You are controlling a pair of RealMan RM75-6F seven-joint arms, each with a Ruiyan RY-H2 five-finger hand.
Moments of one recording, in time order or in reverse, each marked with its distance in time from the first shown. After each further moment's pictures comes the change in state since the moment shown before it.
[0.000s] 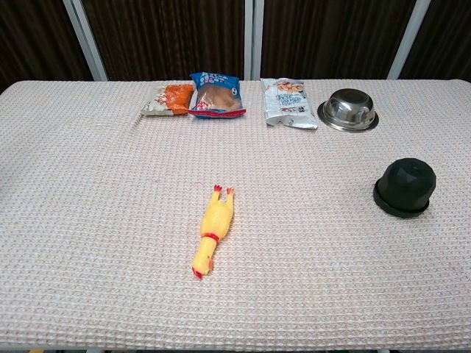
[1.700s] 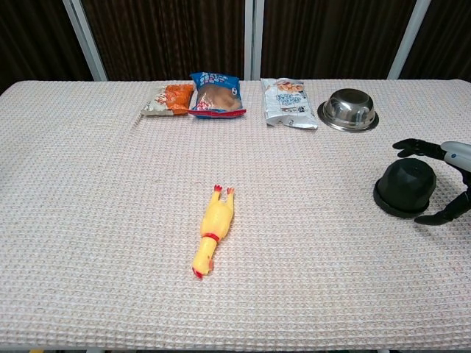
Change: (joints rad) left arm -0.007 -0.007 0.000 0.050 -0.021 -0.023 -0.069; right arm 0.259 -0.250 0.060 0.131 0.170 -0.361 0.085
